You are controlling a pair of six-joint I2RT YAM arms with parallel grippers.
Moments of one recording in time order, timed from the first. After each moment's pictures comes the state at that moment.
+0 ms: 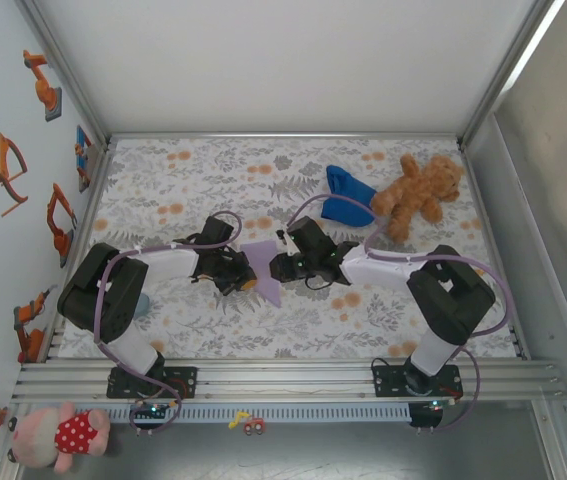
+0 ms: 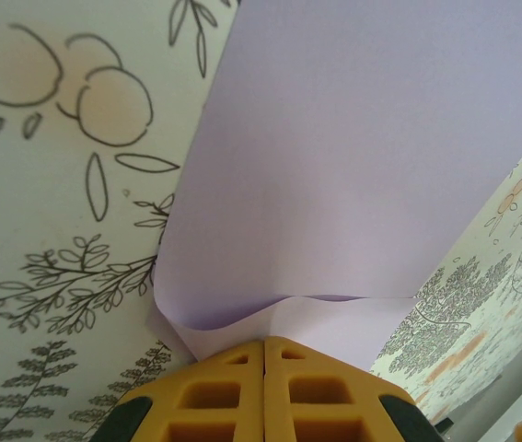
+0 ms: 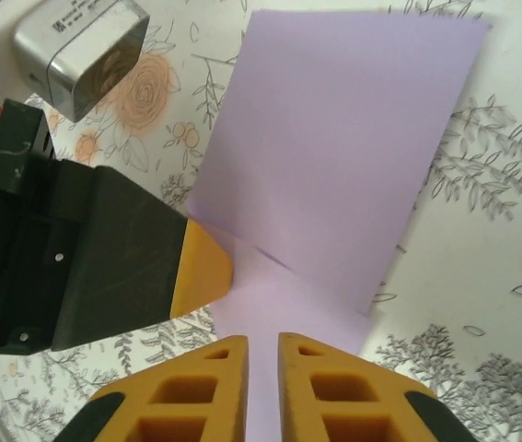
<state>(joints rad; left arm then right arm) -0.56 1.65 0.75 -0.27 0.46 -1.03 0.82 1.68 0.90 -0.08 -0.31 0.57</state>
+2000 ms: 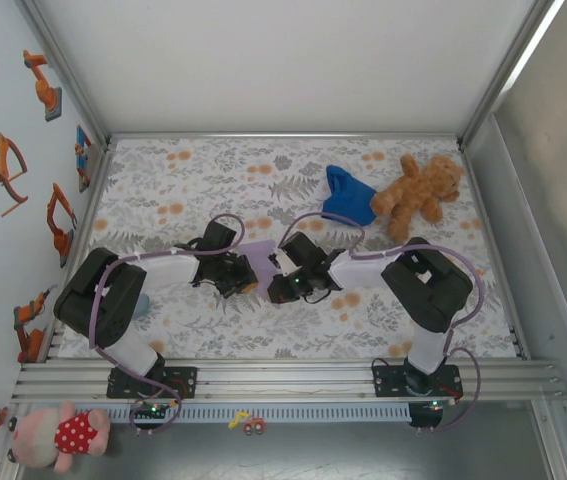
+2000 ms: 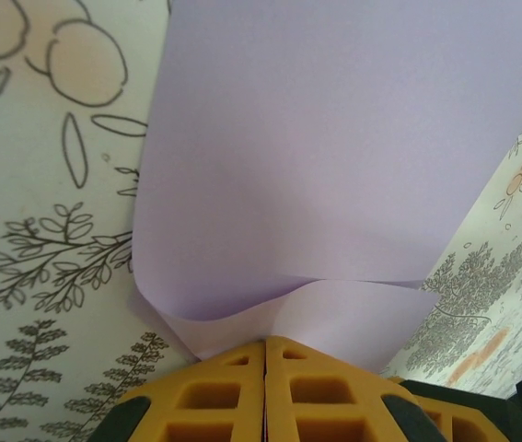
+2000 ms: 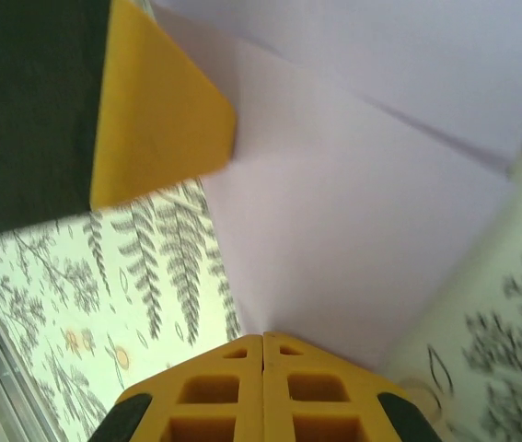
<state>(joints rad) -0.59 1.62 0.71 -0.23 0.41 -1.01 0.85 1.80 0.87 -0.11 -0.50 0.53</state>
